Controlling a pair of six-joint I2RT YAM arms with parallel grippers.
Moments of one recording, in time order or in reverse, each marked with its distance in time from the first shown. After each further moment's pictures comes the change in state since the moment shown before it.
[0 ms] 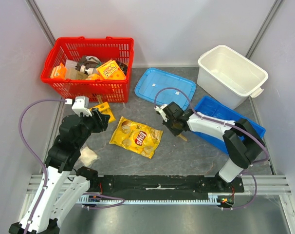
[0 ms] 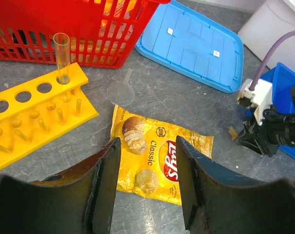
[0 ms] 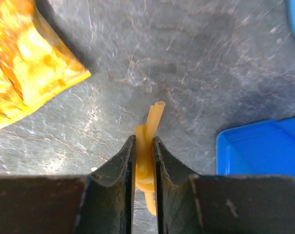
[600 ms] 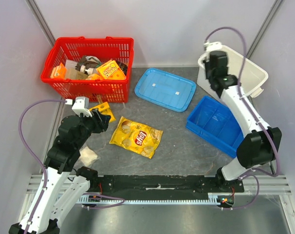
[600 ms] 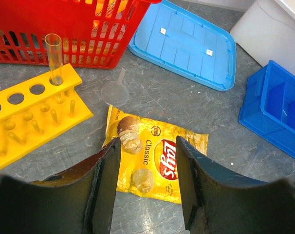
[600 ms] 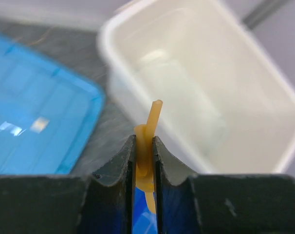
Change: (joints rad) left arm 0.000 -0.012 -0.001 0.001 0.027 0.000; right arm -0.406 -0.080 0.481 0.102 0.259 -0.062
